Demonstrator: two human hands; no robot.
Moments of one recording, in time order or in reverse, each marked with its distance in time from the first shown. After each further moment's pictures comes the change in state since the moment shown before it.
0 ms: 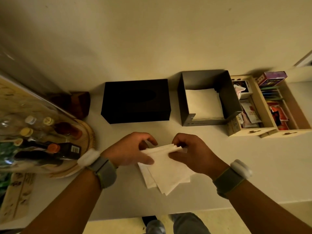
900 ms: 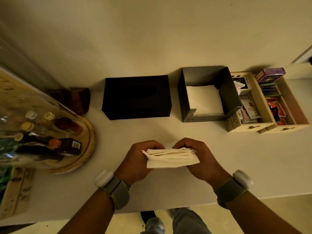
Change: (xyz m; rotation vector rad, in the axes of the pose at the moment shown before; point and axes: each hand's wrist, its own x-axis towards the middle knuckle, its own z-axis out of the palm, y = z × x) left_hand -0.024 0.010 0.047 -0.414 0.258 0.280; right_hand -0.027 0.007 0.013 0.183 0.106 -0.168
